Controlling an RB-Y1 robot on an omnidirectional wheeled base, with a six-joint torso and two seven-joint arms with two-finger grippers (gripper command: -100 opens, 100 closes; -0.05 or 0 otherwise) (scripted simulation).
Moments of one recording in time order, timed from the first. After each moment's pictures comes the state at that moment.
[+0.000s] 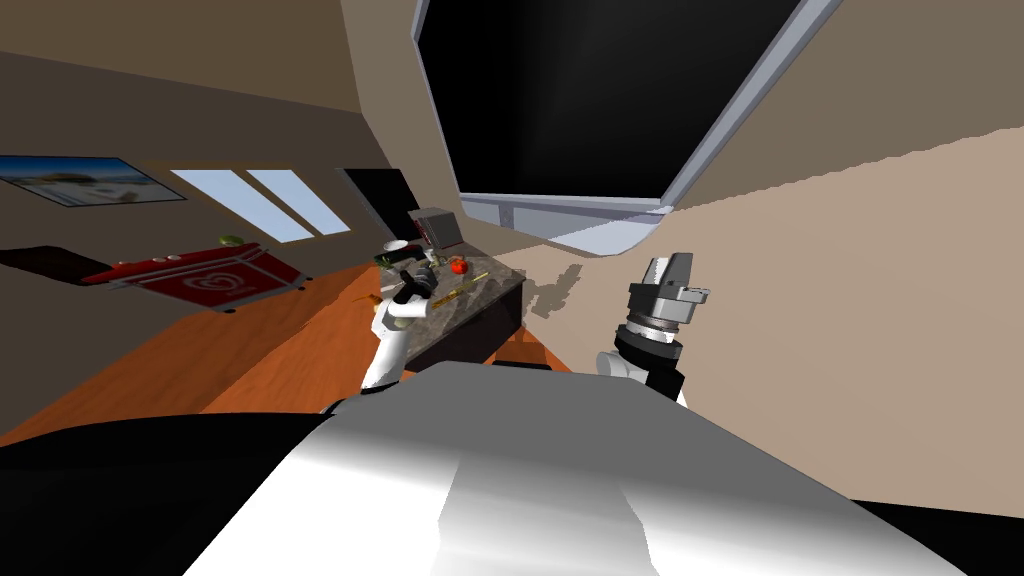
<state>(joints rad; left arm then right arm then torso) -0.01 0.47 0.29 -1.81 0.09 0.51 0.24 0.51 0.03 -0.01 -2.33 0.00 -0.62 0.15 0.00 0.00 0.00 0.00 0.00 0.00</state>
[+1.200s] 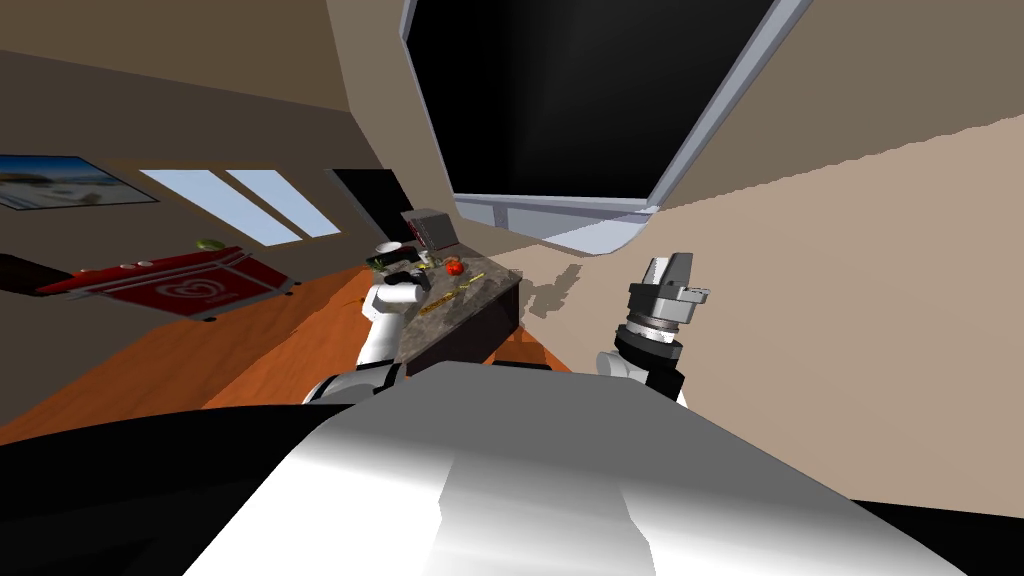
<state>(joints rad) -0.18 0.58 0.34 -1.61 0.19 0.84 0.27 0.51 0.03 -0.01 -2.33 0.00 -0.62 0.15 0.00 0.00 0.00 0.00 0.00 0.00</state>
